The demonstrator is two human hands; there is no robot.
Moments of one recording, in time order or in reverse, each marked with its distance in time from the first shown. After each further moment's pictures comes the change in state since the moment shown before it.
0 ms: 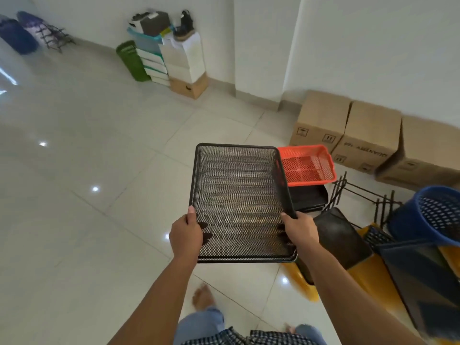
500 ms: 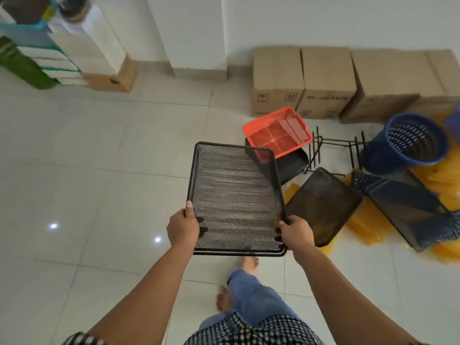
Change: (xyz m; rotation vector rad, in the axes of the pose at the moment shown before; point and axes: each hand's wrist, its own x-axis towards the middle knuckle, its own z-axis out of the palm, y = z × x) left_hand 0.169 0.029 0.059 0.360 -0.342 0.150; right_hand 0.044 0.002 0.080 0.027 0.177 0.334
